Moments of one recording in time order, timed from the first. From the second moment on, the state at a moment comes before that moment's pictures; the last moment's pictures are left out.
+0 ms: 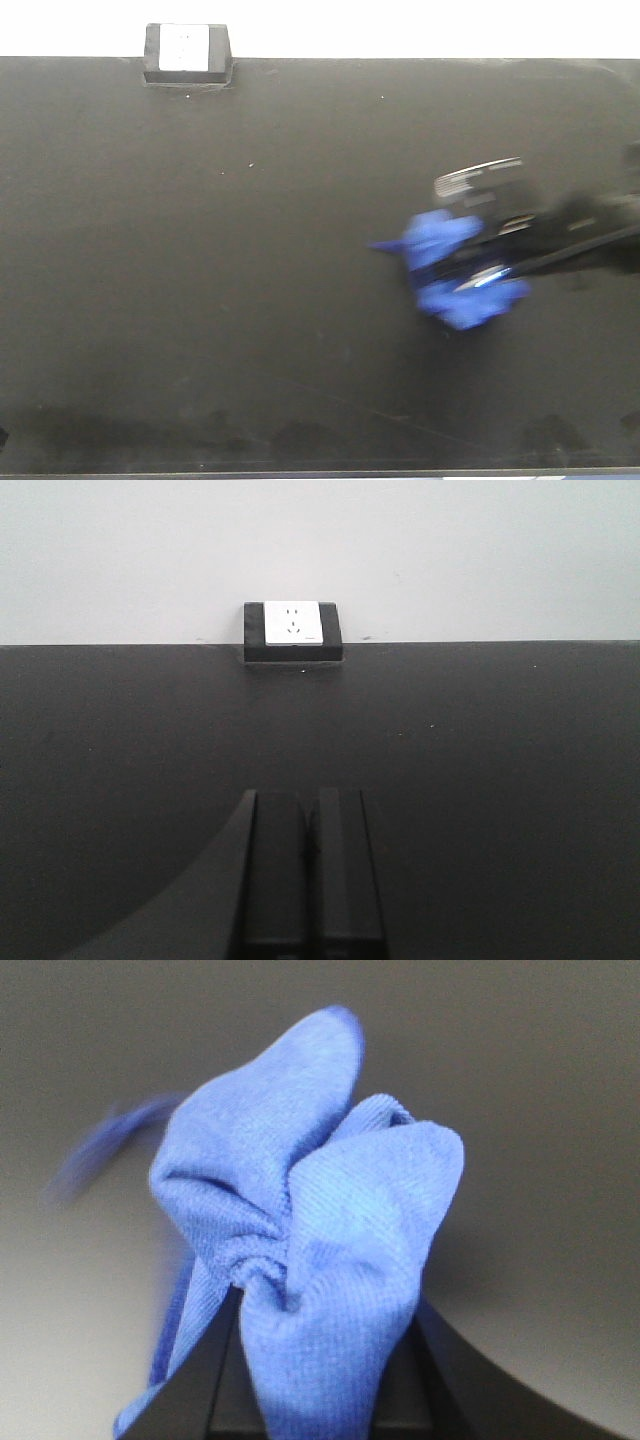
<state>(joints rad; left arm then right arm) -0.09 -0.02 0.03 -0.10 0.16 0.02 0.39 1.66 -0.76 0.39 0.22 -0.47</state>
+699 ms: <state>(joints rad) -0.09 -0.02 0.03 -0.10 0.16 0.02 0.05 1.66 -0.76 0.36 0.15 -0.50</state>
